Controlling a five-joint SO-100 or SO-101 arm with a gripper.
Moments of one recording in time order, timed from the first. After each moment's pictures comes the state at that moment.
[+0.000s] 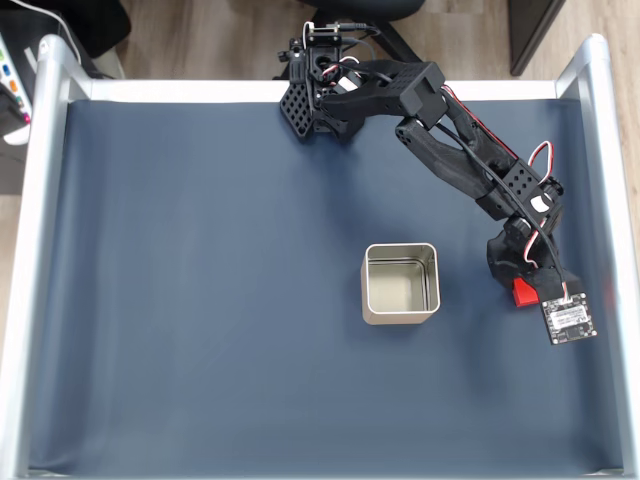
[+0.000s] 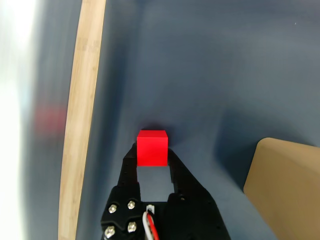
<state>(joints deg) -51.8 59.2 66.6 55.6 -51.4</state>
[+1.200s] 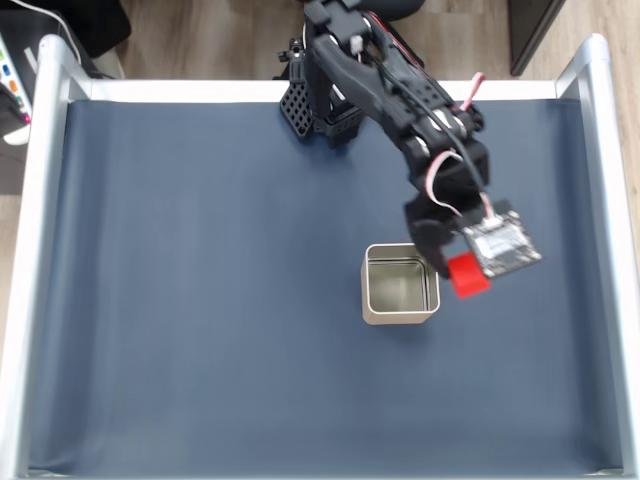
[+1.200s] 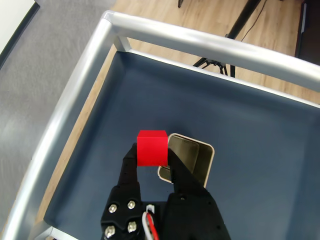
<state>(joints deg) -32.8 112.9 94.0 67.7 -78.4</state>
